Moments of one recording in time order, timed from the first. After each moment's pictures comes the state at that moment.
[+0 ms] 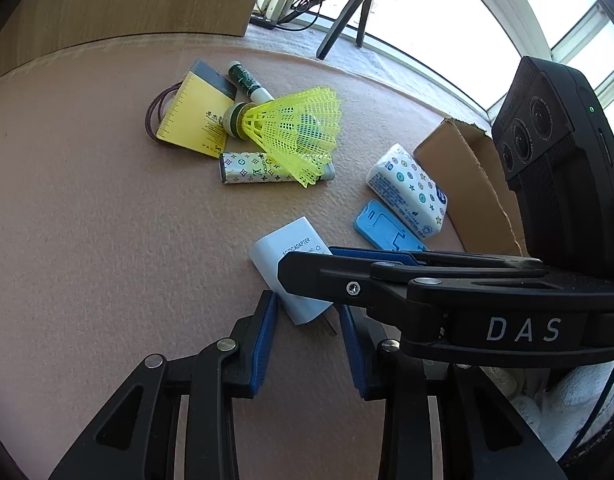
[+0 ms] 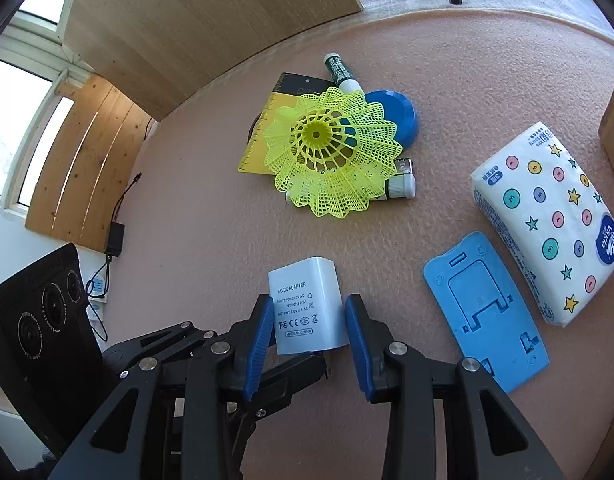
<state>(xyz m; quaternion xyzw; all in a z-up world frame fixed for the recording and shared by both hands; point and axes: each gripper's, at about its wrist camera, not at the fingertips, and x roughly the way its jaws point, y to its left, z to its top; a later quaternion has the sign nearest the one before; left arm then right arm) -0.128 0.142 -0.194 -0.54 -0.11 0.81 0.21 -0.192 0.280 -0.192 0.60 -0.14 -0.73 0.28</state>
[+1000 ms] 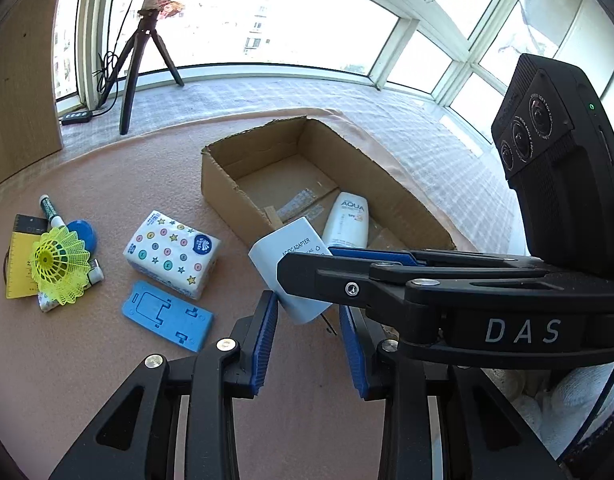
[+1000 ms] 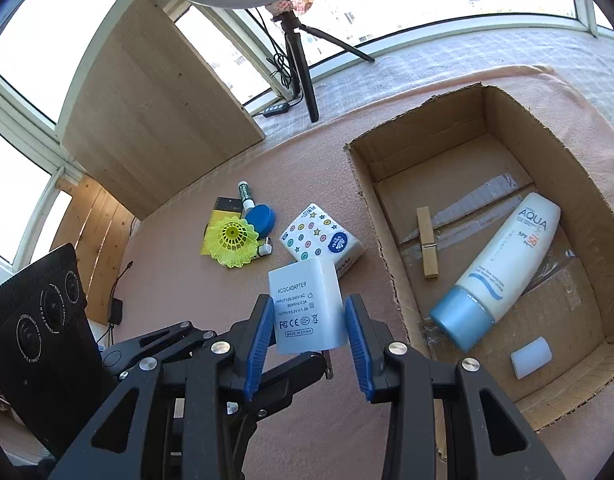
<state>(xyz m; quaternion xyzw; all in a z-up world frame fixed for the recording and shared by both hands) -0.102 0.317 -0.121 -0.47 0.01 0.80 0.36 -0.123 0.438 -0.107 0.50 -0.21 -0.83 0.16</state>
